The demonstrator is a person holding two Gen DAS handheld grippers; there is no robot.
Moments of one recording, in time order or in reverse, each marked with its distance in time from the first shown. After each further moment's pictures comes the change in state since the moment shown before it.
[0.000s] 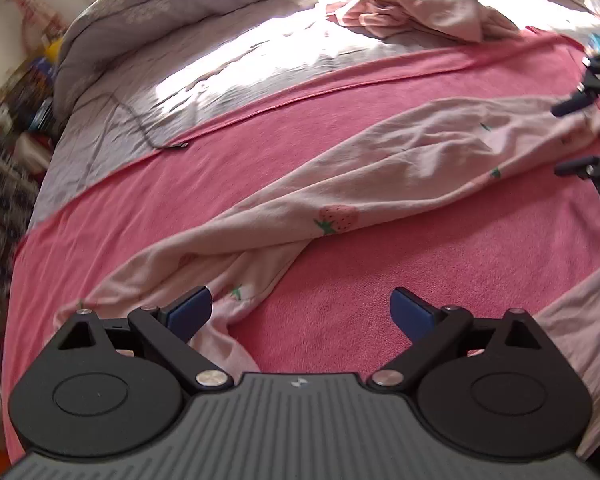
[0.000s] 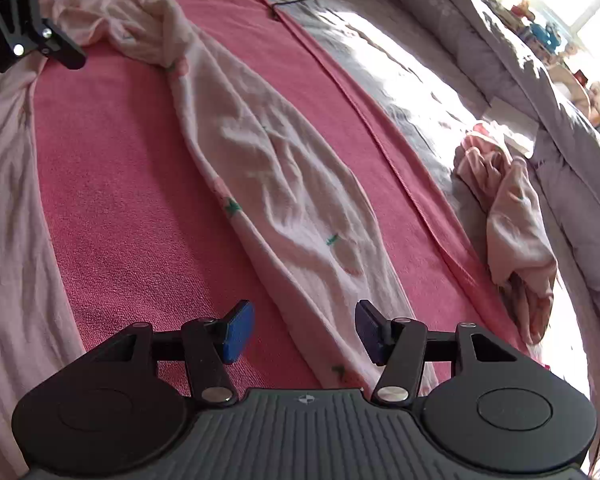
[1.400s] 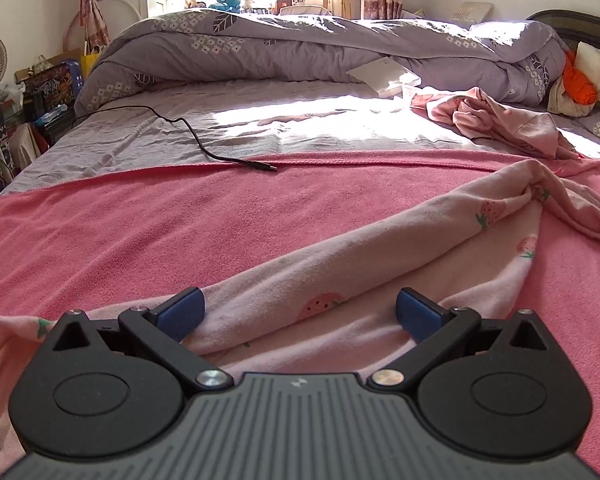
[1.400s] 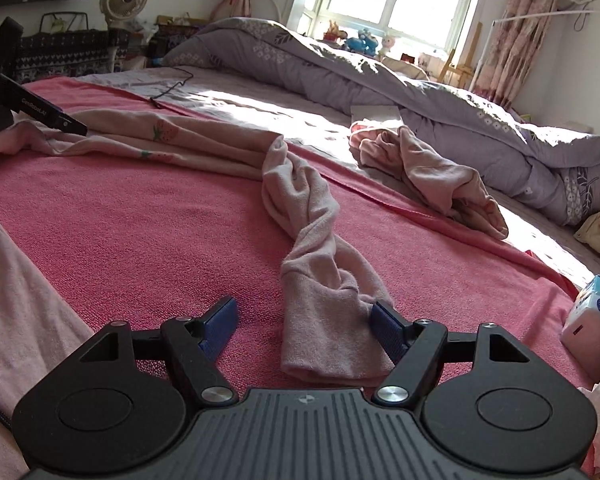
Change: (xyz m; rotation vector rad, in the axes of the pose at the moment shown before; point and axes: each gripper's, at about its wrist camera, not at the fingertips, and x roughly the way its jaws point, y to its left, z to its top) left arm 0.105 0.140 -0.096 -0.516 -0.355 -0.069; right arm -0.014 0.077 -0.058 0.577 -0.293 -0.283
